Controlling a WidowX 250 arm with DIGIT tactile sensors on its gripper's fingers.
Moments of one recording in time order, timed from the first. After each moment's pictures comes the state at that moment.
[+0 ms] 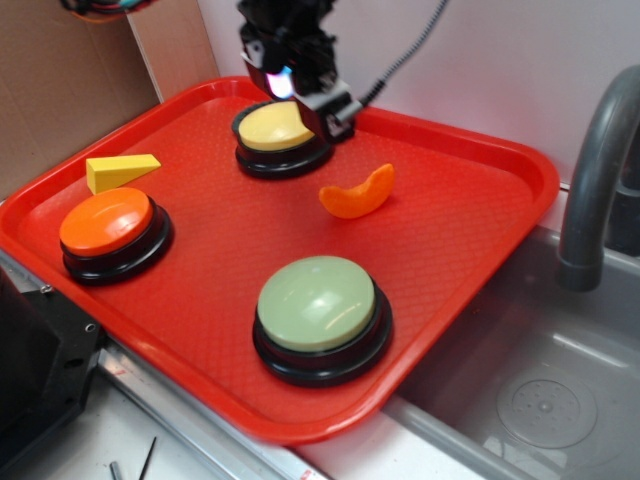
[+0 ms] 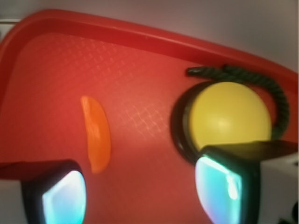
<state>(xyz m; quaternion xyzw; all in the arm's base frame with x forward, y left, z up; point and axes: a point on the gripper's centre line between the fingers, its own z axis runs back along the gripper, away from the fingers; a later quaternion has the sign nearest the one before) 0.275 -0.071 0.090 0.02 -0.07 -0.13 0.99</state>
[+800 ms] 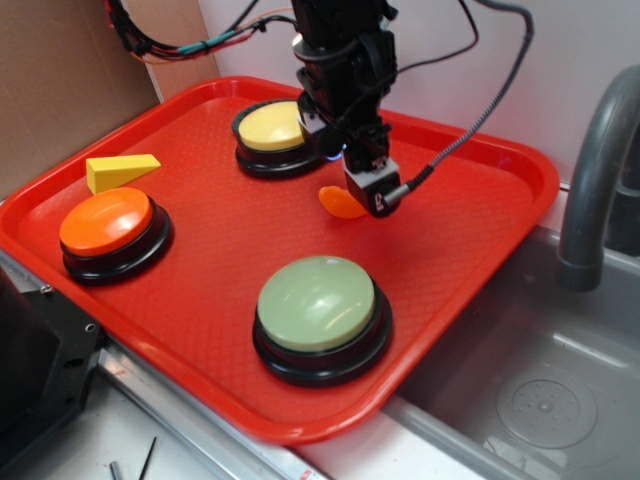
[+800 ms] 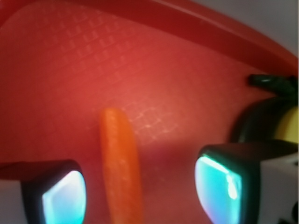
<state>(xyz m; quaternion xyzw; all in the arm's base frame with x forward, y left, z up) 0.279 -0.095 0.042 0.03 -0.07 -0.17 0.98</state>
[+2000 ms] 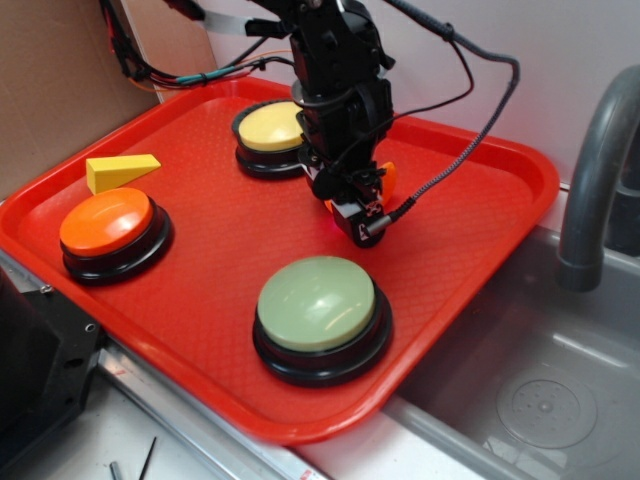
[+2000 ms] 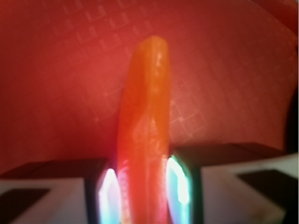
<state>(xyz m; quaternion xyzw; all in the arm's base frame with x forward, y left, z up) 0.262 -0.088 0.020 0.03 -0.03 -0.16 0.99</state>
